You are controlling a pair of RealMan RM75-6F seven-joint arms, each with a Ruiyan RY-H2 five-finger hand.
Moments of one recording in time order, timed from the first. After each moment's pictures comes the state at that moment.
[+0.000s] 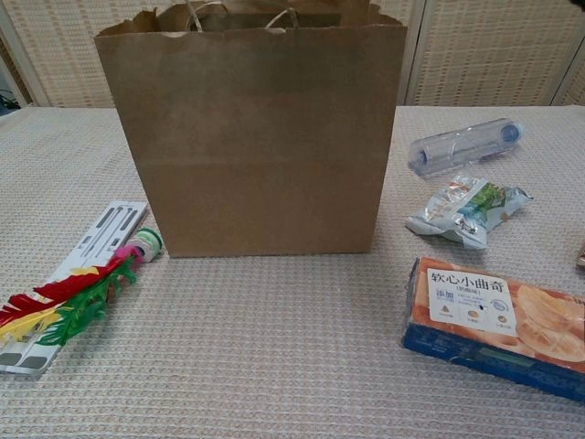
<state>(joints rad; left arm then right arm) -0.12 -1.11 -0.05 -1.62 1.46 1.43 0.06 1.35 -1.27 0.03 -2.03 -0.85 1.38 -1.81</state>
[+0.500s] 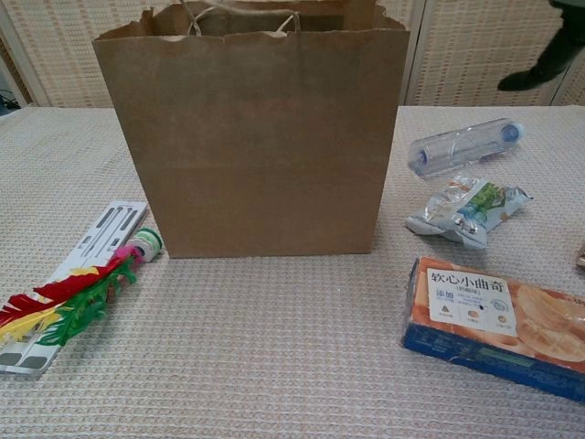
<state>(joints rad) -0.12 -1.11 -0.05 -1.62 1.46 1.45 0.09 0.88 -1.14 -0.14 -2.12 -1.09 1.56 -1.07</state>
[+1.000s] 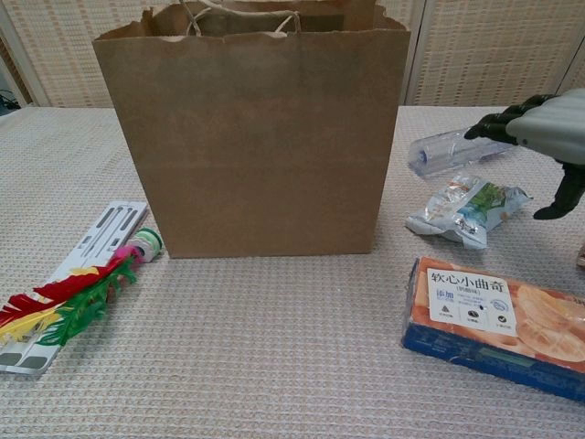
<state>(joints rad) -0.12 -1.12 -0.05 -1.62 1.46 1.45 0.09 0.80 -1.30 -0.07 -1.74 -0.80 1.19 -0.87</state>
